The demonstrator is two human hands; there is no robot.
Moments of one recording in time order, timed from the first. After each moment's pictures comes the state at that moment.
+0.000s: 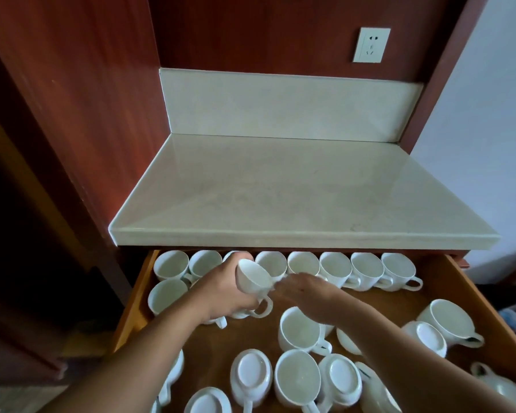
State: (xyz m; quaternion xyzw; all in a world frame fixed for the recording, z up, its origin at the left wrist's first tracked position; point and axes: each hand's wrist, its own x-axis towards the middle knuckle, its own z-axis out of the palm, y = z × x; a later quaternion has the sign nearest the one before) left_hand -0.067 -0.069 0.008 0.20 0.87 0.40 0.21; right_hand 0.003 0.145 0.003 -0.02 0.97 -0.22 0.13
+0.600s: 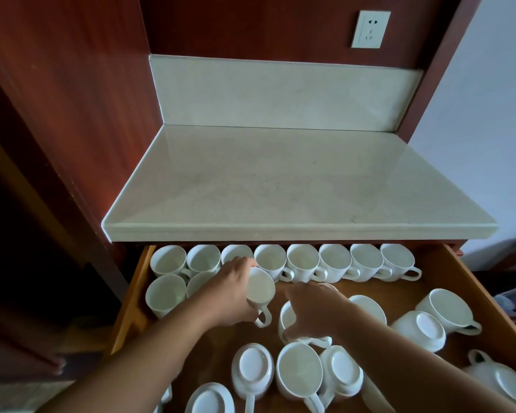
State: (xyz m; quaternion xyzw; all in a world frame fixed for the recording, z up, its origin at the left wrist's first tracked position) left_hand -0.075 -0.058 -0.027 0.32 0.92 0.18 0.16; right_hand 0.013 0.139 -0.013 -0.01 0.98 -0.02 0.18
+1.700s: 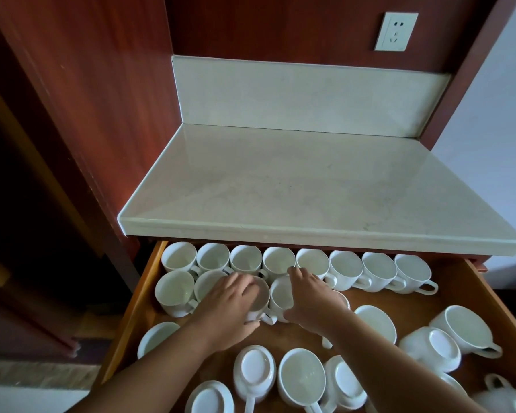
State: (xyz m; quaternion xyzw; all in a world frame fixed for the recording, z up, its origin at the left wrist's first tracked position) left_hand -0.056 -0.079 -0.071 0.42 0.90 0.10 -0.08; right_hand -0.005 0.134 -0.031 0.06 0.98 -0.15 0.09
